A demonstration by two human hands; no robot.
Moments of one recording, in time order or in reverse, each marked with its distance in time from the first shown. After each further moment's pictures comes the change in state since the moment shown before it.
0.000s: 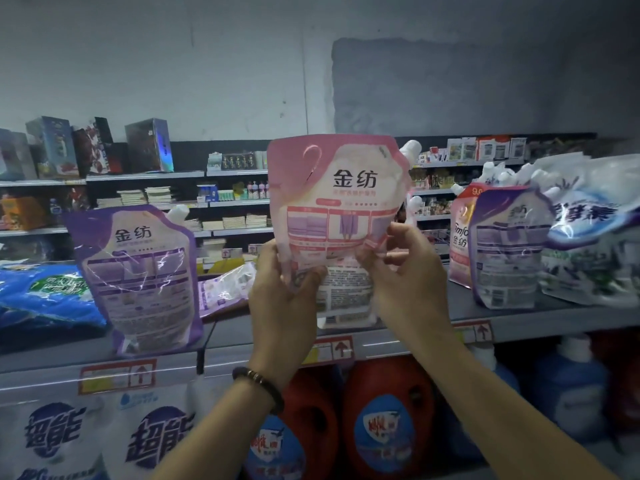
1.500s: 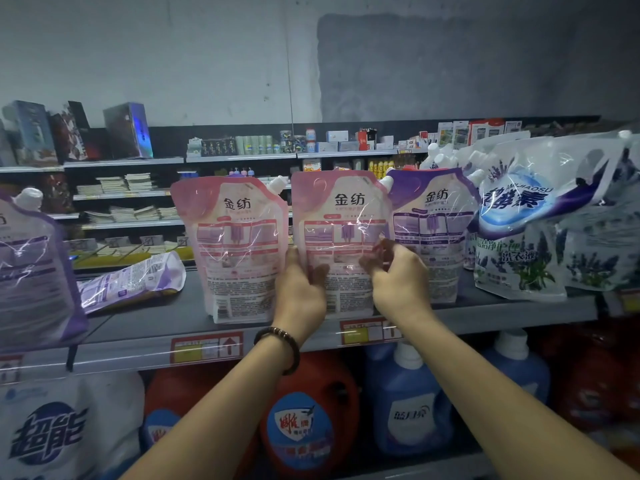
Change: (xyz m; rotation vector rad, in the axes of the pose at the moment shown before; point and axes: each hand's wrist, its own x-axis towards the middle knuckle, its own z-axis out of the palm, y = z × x) left_hand -0.010 -0.066 0.204 0.367 -0.094 -0.236; right_hand 0.085 0.171 -0.112 -0.274 -0.080 0.196
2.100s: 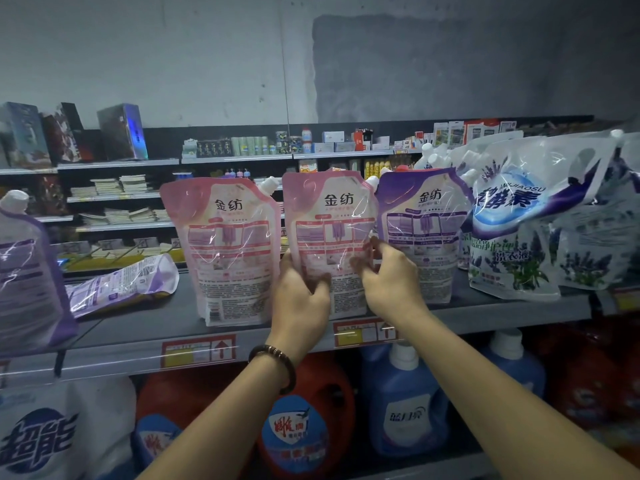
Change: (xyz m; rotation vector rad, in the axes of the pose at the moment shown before) left_hand -0.019 0.005 0.002 -0.043 -0.004 -0.007; right_hand -0.001 -0.006 -0.011 -0.006 -0.107 -0.059
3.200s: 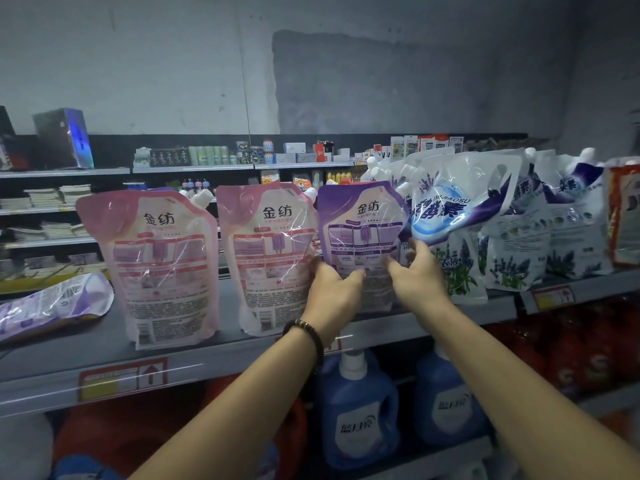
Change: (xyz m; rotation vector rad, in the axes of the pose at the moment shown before) left_hand -0.007 0.068 0.112 -0.216 -0.329 -0.177; right_hand 0.033 0.068 -0.097 0.163 0.177 0.188
